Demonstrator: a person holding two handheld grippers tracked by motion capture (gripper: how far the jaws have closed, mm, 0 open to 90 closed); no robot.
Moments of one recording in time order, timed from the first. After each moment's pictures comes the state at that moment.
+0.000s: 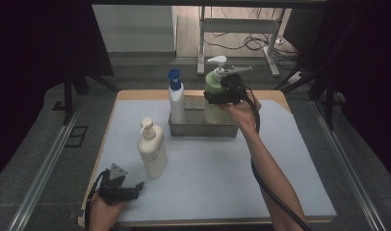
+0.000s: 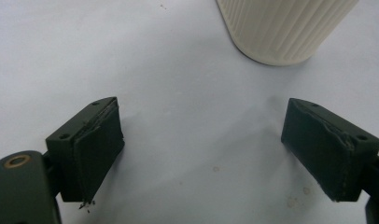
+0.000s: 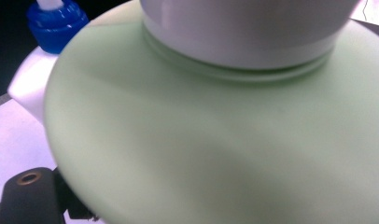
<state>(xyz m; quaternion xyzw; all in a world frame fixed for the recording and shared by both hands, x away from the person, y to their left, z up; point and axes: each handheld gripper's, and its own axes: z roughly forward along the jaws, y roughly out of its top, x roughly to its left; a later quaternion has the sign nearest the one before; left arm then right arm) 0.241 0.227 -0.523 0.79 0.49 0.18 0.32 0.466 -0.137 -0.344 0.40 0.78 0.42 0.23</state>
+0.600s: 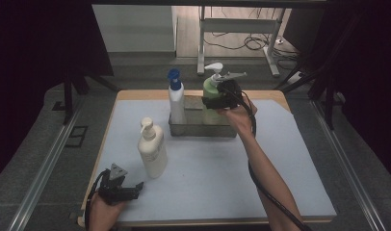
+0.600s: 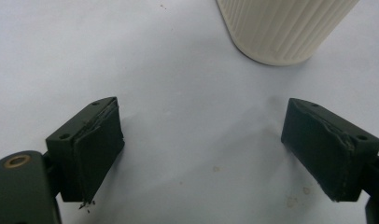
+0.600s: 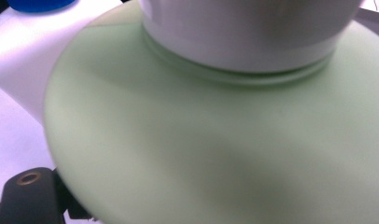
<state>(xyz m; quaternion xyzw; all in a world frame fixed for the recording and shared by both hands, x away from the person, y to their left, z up) 0.240 0.227 -0.523 0.79 0.49 0.18 0.32 0.471 -0.133 -0.369 0.40 0.79 0.41 0.22</state>
